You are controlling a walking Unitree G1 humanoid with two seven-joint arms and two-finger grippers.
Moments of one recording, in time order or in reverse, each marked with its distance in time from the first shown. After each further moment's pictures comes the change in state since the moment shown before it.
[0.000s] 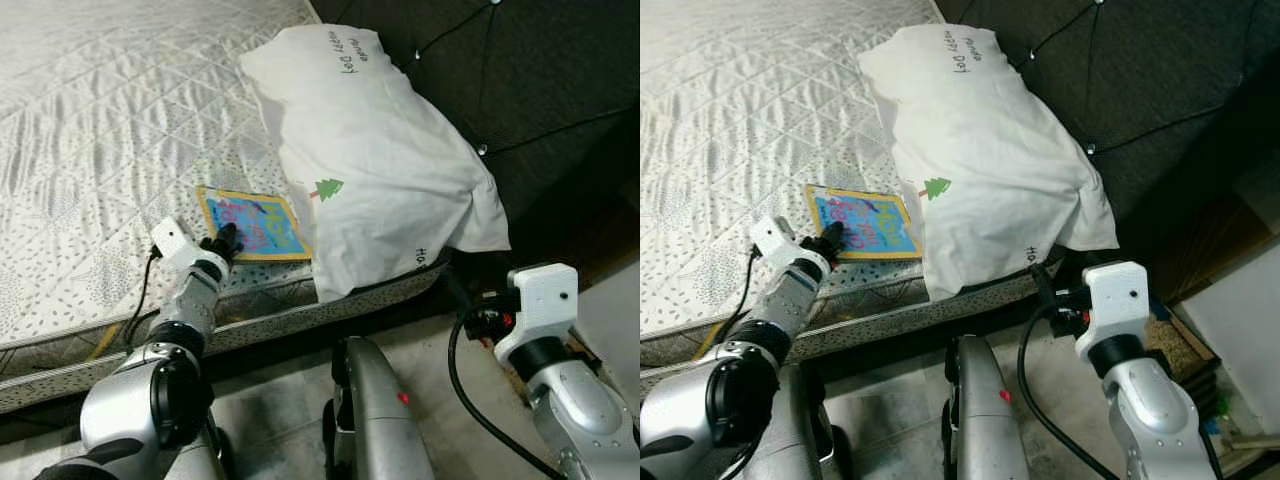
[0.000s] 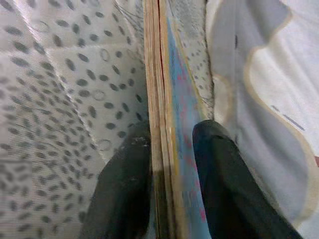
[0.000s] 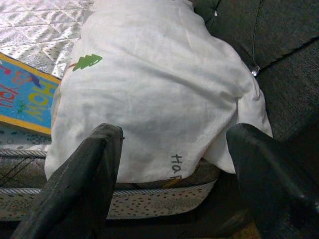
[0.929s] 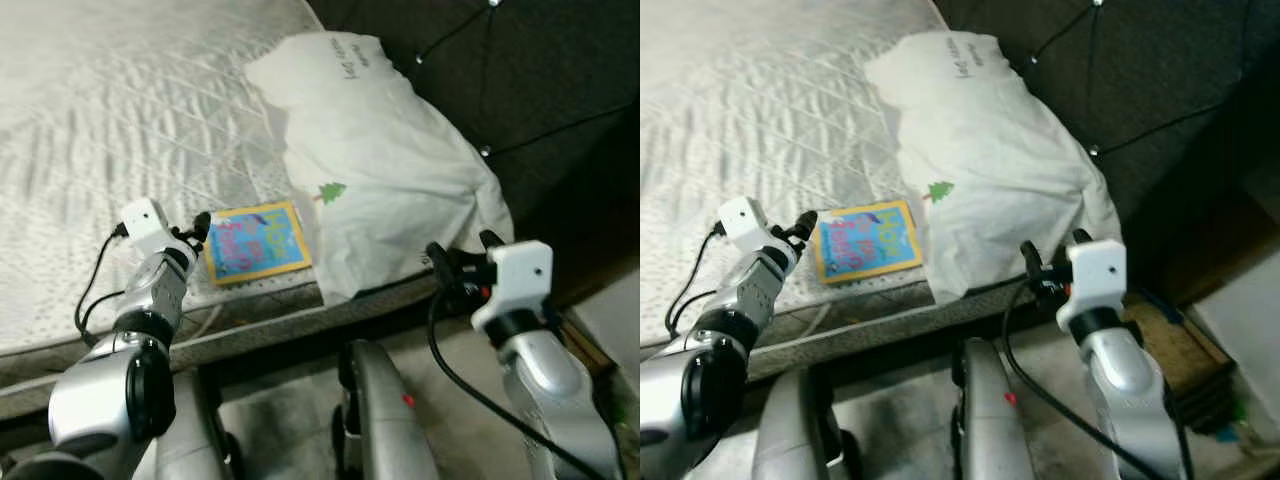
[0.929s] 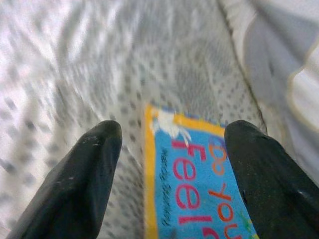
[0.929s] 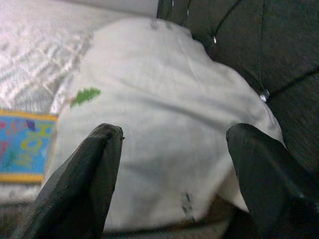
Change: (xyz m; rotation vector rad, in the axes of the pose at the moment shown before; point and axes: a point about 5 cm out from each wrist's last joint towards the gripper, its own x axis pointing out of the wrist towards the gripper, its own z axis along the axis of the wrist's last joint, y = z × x) left arm -0.002 0.018 0.041 0.331 -0.066 0.077; right arm 0.040 0.006 -0.002 0.021 -0.090 -0.027
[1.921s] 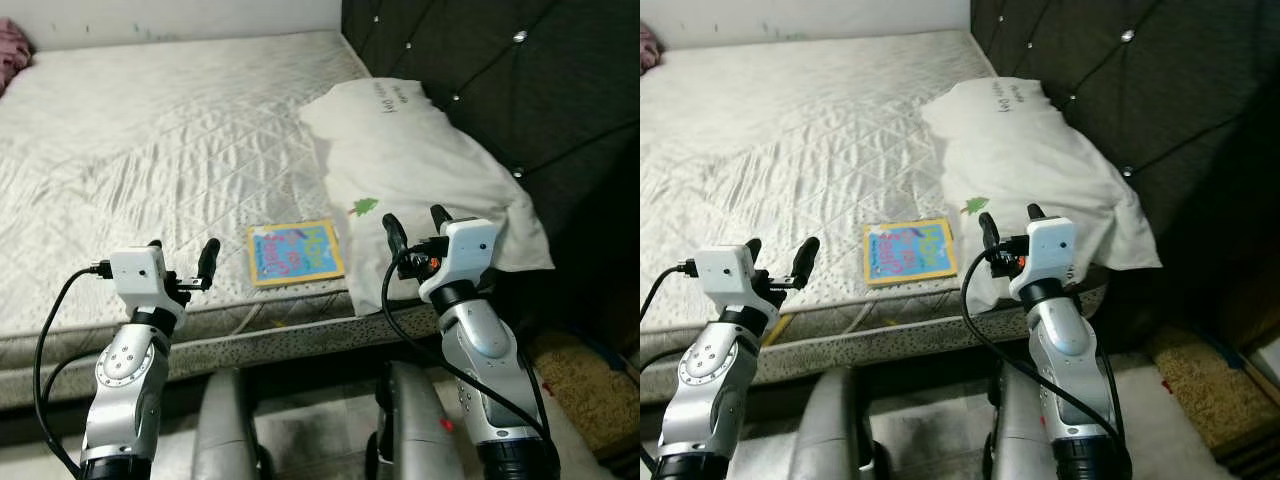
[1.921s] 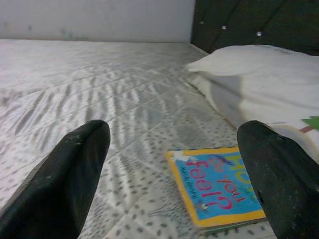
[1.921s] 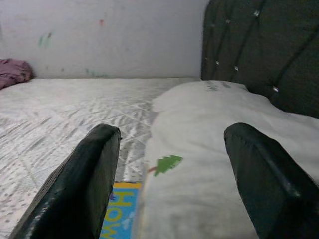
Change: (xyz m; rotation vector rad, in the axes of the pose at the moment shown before) left arm -0.096 -0.005 -0.011 0.314 -0.231 -0.194; right arm 0.043 0.038 -0.008 0.161 -0.116 0.047
